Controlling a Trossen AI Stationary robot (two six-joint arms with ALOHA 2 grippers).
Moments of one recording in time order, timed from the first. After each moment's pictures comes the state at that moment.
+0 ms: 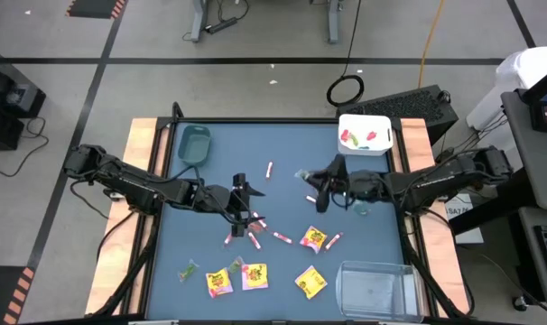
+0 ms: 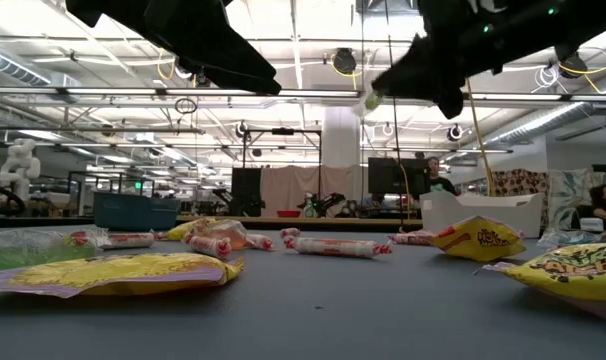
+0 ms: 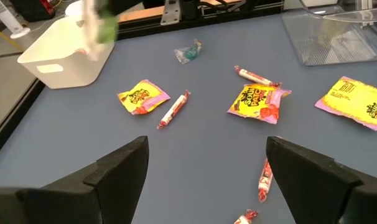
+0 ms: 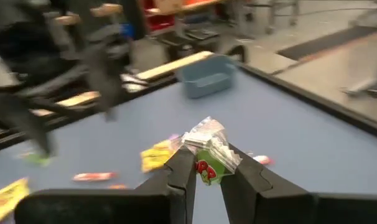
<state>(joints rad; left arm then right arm) -0.20 1.35 0.76 0.12 -0.24 0.06 0.08 1.18 0.55 0.38 0.45 0.37</state>
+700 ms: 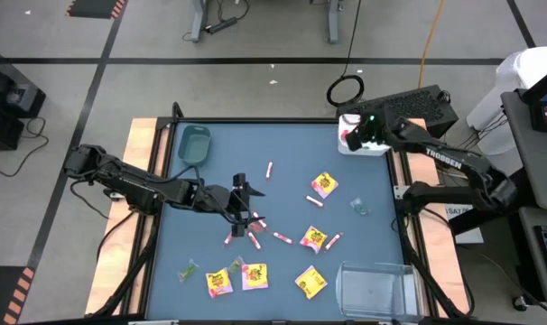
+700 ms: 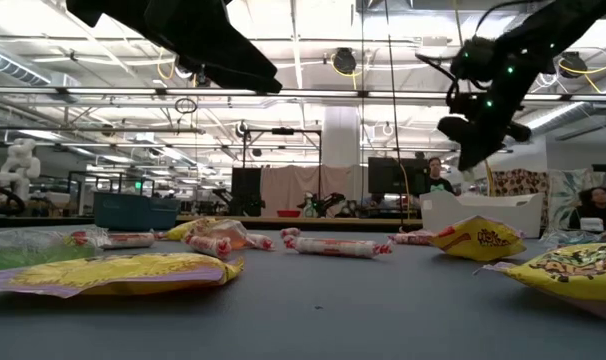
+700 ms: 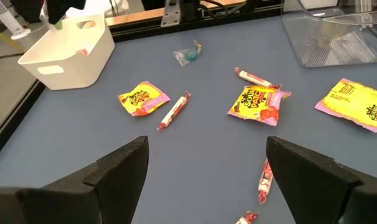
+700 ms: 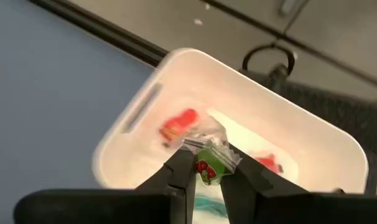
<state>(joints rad) -0.20 1.36 0.76 0.13 -0.24 0.06 -0.84 1.11 0.73 -0.48 0.25 0.16</state>
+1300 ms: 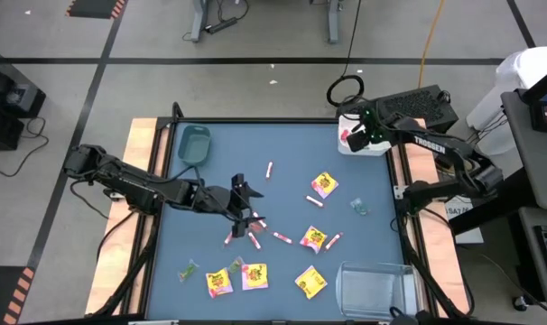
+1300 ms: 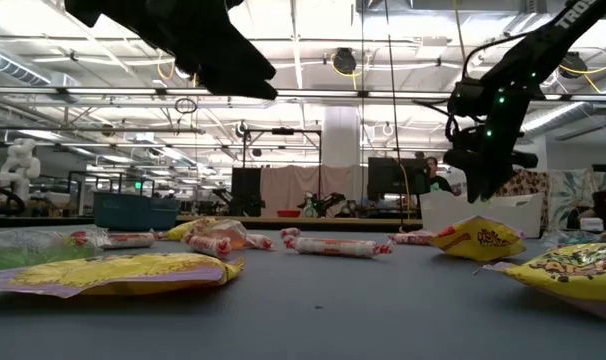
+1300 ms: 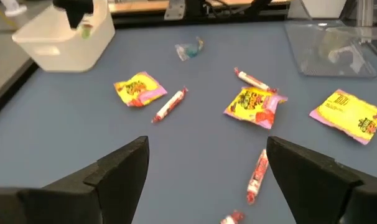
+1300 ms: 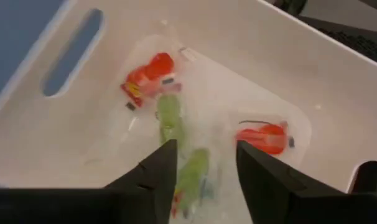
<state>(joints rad) -0.21 1.36 0.76 0.10 -0.24 -0.07 -0.99 1.29 0.73 -0.50 0.15 0.12</state>
